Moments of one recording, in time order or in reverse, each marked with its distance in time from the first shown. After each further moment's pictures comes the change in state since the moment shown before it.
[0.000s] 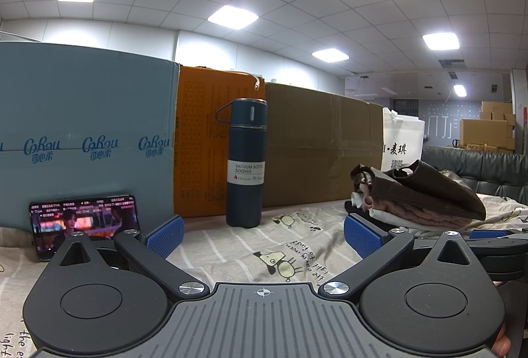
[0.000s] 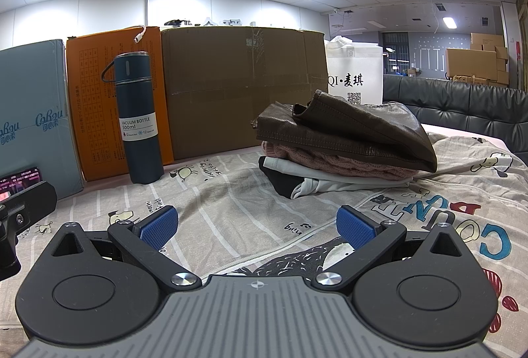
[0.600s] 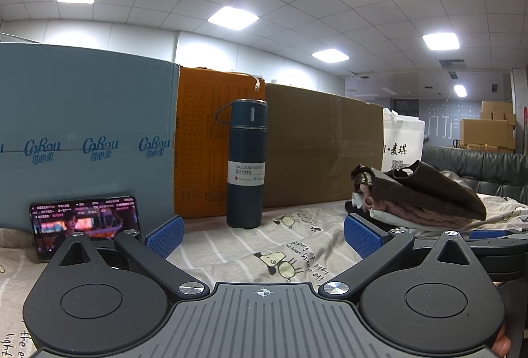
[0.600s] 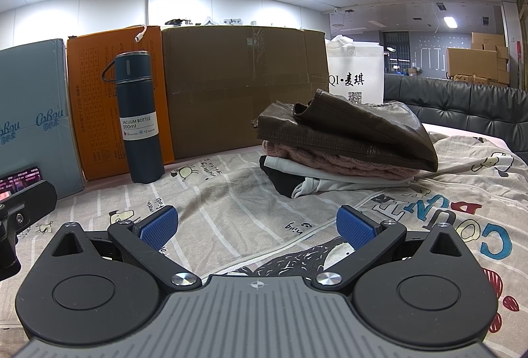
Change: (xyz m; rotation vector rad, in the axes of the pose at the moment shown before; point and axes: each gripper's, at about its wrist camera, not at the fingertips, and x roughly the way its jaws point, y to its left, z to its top) left arm 0.001 -0.001 0.000 0.003 -0.001 0.003; right arm 0.001 0.001 -0.001 0.000 0.002 0.003
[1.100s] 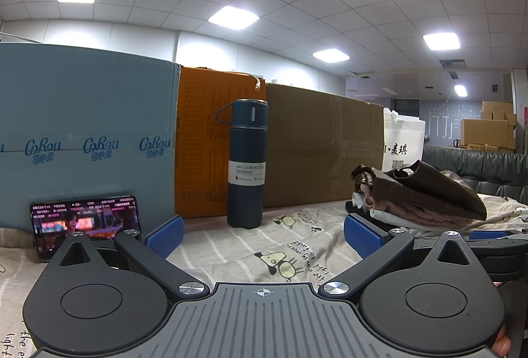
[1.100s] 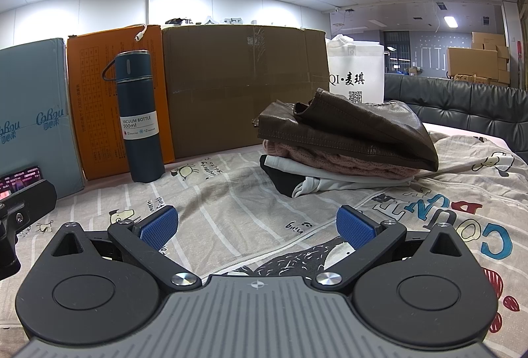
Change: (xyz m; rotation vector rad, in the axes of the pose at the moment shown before) left arm 0.000 0.000 0.000 0.000 0.000 0.001; right arm -0.001 0.000 0.000 -0.001 0.002 0.001
